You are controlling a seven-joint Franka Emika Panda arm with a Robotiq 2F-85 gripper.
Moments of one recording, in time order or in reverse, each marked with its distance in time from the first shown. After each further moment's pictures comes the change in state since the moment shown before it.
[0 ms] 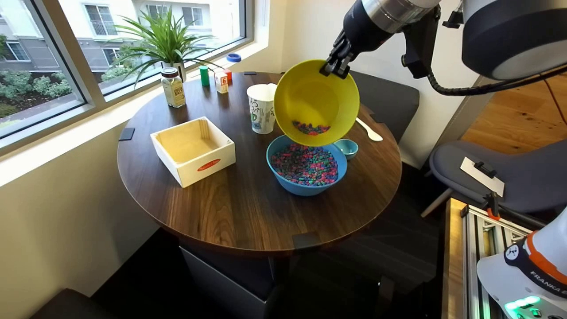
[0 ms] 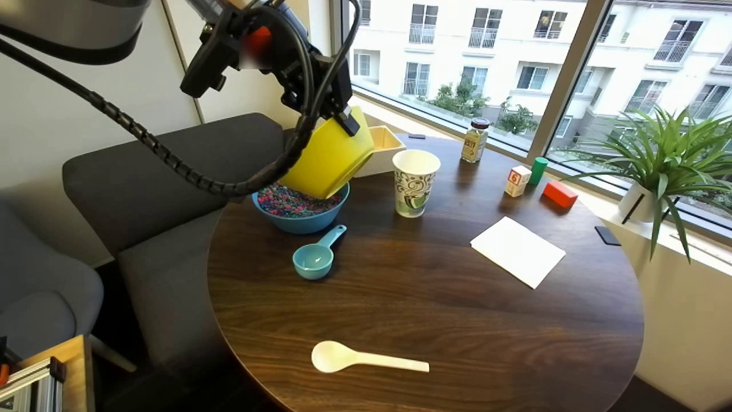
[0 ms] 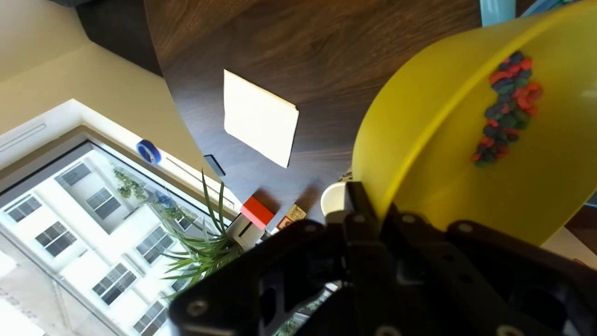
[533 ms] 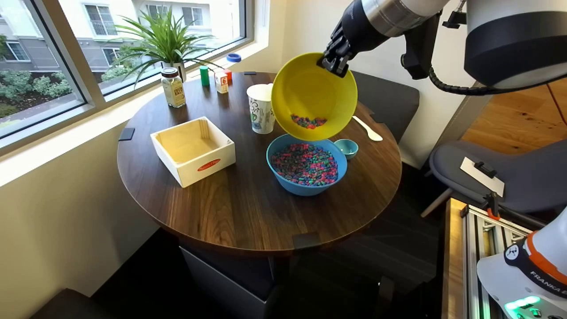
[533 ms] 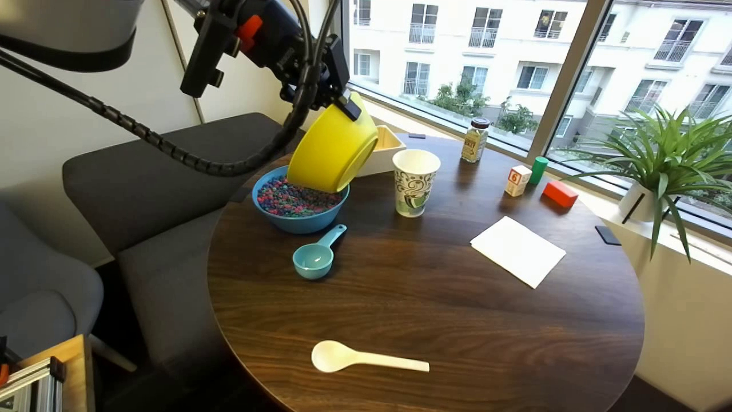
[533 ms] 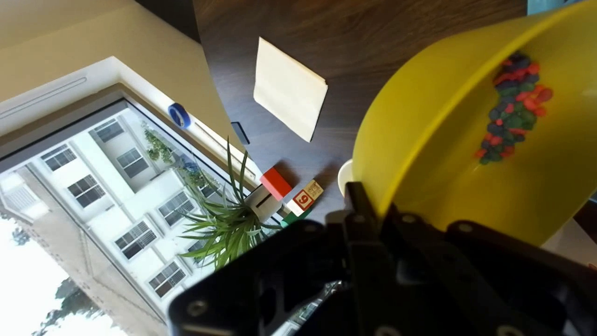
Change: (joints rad) arm 0.014 -0.003 0.021 0.000 -0.165 0.001 0.053
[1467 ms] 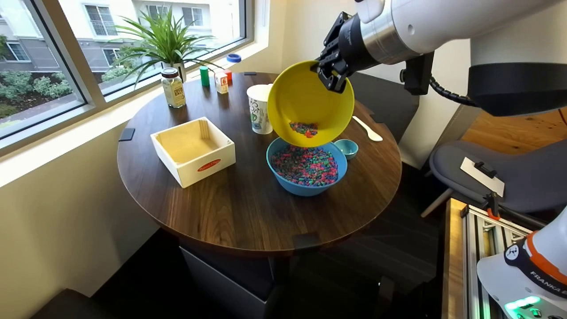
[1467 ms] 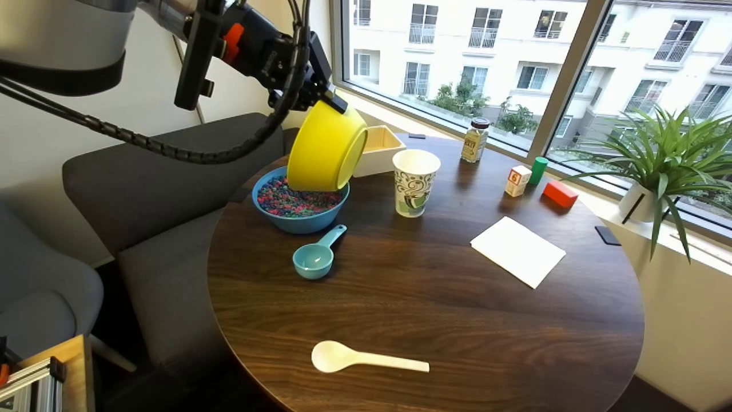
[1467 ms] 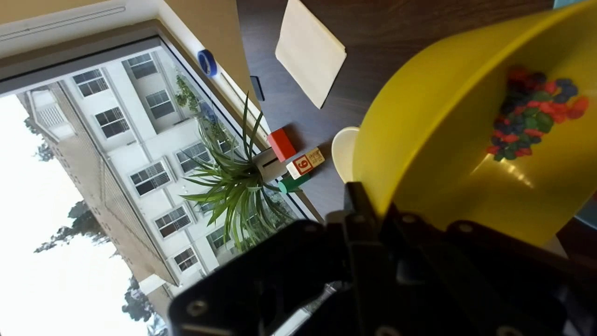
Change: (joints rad) arm 0.051 0.001 0.032 -0.039 -0.223 -0.001 0.060
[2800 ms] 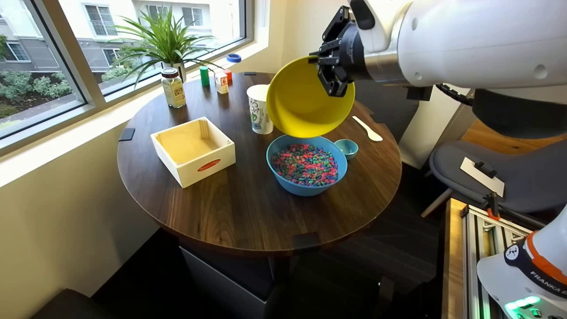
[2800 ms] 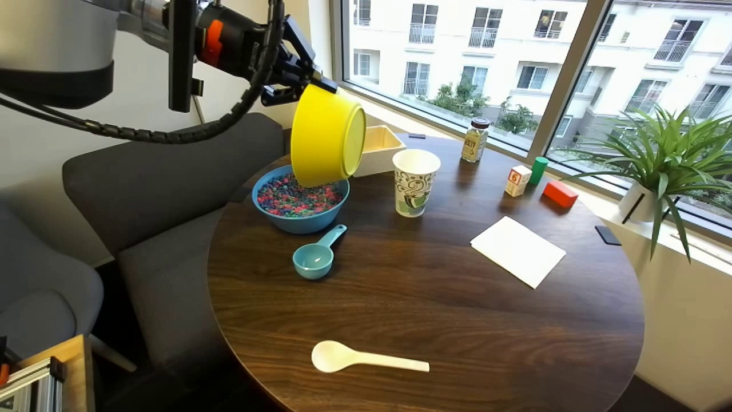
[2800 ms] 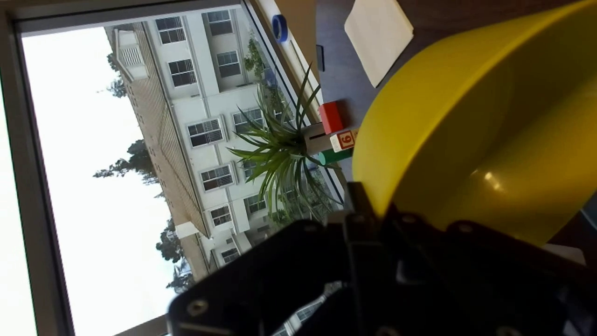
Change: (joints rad) arm 0.085 0.002 0.013 -0.021 -0.274 -0.107 0.080
